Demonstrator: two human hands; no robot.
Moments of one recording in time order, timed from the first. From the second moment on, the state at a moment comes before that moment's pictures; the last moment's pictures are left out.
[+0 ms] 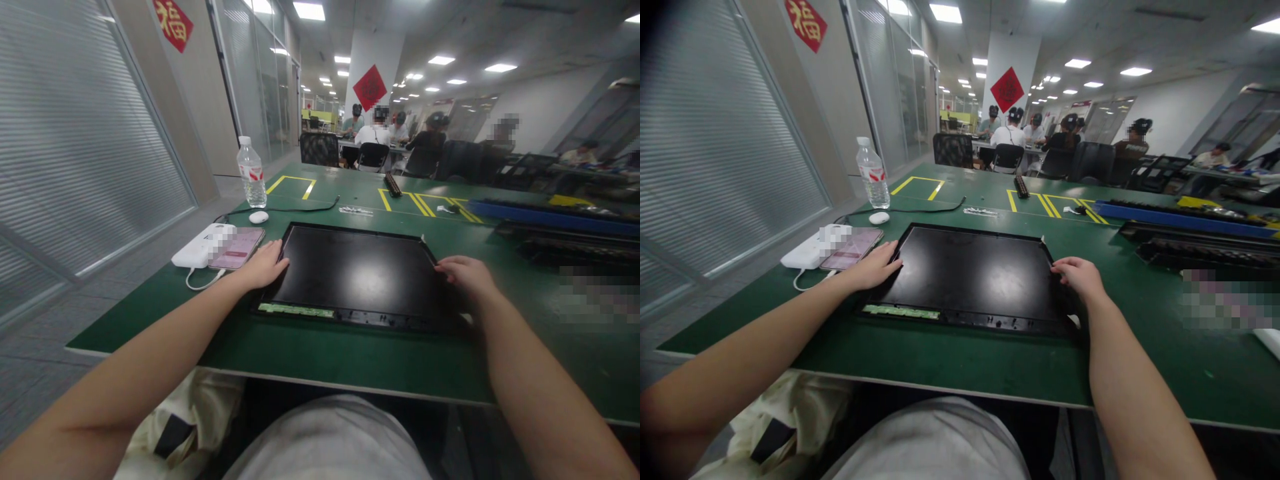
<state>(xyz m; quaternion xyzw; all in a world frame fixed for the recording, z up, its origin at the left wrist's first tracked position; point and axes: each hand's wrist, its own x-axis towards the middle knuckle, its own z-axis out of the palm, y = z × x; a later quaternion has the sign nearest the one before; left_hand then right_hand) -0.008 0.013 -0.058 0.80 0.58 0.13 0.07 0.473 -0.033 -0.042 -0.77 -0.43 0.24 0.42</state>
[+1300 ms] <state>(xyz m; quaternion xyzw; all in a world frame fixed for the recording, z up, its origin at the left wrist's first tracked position) -0.015 0.020 -0.050 0.73 0.61 0.25 0.16 0.487 -0.020 -0.062 -0.81 -0.51 0.11 0.27</state>
